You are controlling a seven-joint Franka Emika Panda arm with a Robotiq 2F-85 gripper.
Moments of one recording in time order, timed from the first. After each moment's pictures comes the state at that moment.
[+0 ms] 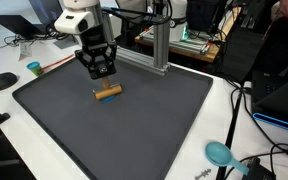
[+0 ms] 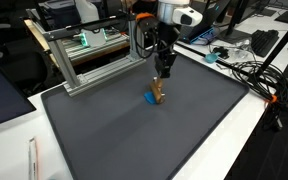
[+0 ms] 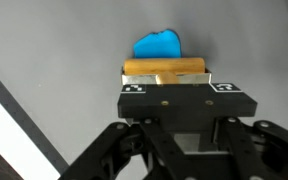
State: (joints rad) arm -0.07 0.41 0.07 -1.85 -0.14 2.30 -0.96
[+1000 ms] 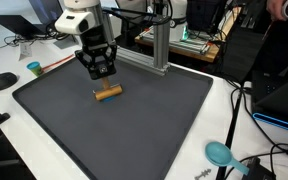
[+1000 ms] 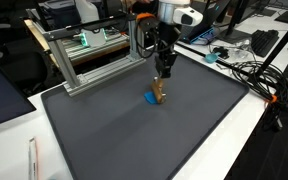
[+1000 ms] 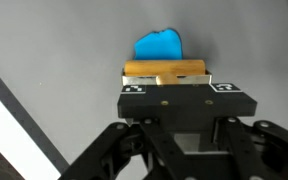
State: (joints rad) arm -0.06 0.41 0.07 -1.85 -0.14 2.30 -0.95
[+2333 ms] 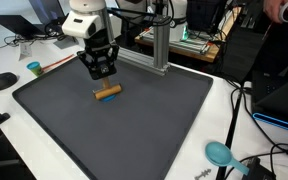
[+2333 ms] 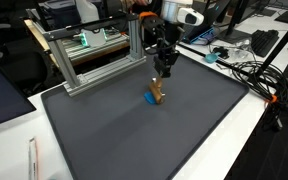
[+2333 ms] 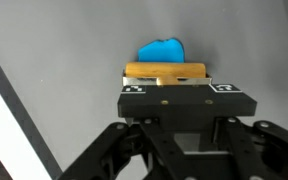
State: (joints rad) arm -0.03 0.41 0.07 -1.86 -0.25 2.29 -0.95
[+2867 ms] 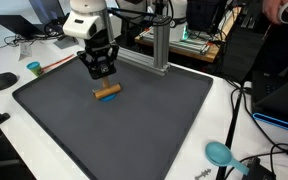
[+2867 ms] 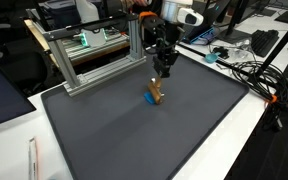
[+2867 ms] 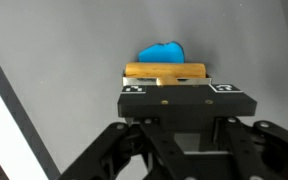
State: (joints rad) arm -0.03 0.41 0.07 -1.86 -0.27 2.28 -0.95
